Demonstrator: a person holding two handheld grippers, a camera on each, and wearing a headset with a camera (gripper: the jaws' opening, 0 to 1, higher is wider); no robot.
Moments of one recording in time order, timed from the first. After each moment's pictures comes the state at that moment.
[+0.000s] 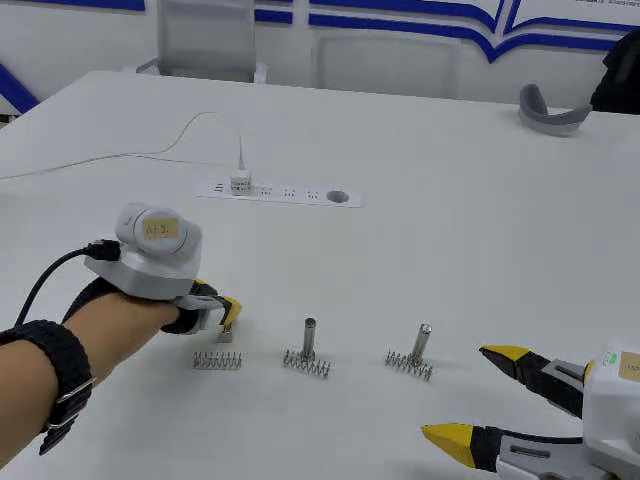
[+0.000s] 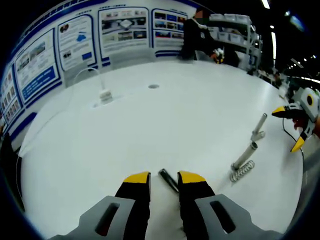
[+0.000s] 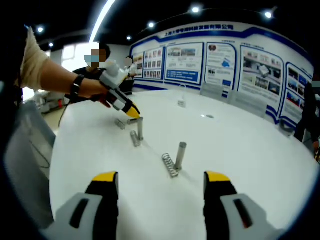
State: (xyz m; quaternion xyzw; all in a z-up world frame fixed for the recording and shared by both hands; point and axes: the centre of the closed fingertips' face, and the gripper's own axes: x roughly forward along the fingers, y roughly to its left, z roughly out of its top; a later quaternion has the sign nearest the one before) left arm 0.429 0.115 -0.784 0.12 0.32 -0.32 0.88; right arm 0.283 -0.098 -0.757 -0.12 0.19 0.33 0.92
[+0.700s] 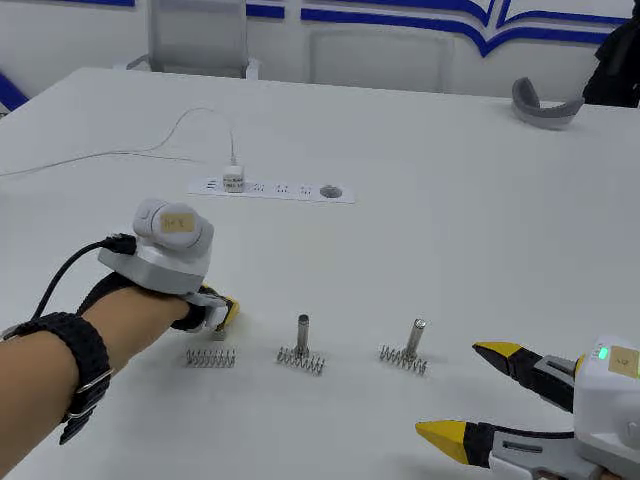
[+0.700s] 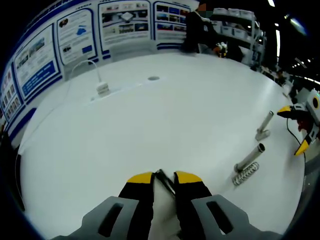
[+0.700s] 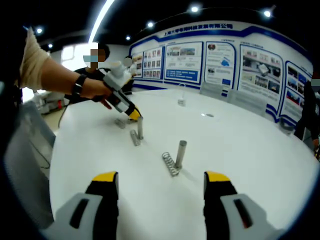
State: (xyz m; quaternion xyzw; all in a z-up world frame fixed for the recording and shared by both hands) left arm 0.431 0.110 -0.797 0.12 0.35 -0.31 0.87; right arm 0.283 -0.099 -0.760 -0.11 0.20 0.33 0.92
